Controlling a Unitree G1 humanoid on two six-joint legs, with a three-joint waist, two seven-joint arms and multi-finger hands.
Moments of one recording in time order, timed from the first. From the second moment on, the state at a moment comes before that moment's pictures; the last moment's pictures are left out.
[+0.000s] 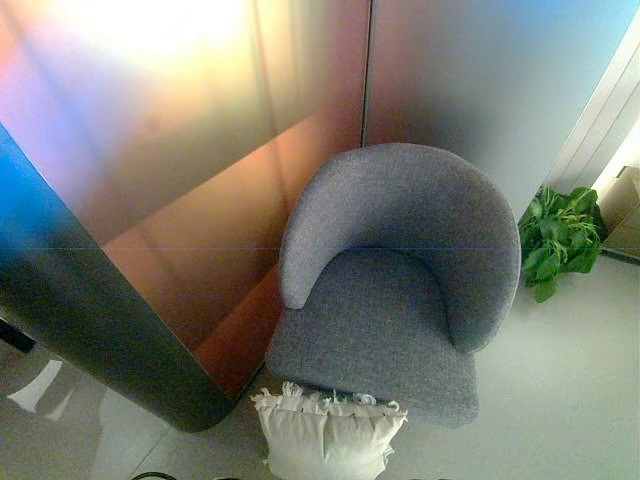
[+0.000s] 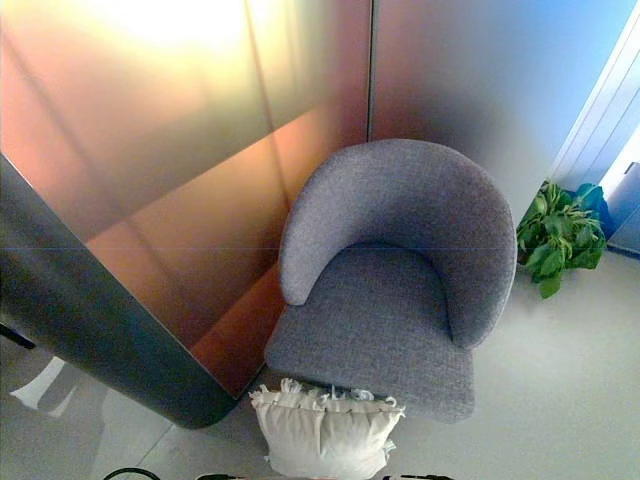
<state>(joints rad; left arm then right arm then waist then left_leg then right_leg) -0.05 0.22 -0.31 1.25 -0.20 0.22 -0.13 -0.02 -0.29 0.24 1.25 0.30 0.21 0.30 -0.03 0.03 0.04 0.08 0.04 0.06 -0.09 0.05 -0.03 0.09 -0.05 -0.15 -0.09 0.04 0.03</state>
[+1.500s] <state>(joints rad) -0.56 0.35 -0.41 1.24 -0.22 0.11 0.12 -0.46 -0.45 0.29 1.26 0.44 0.34 0.28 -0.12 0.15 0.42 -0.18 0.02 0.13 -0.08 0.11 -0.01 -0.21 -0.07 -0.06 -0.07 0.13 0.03</state>
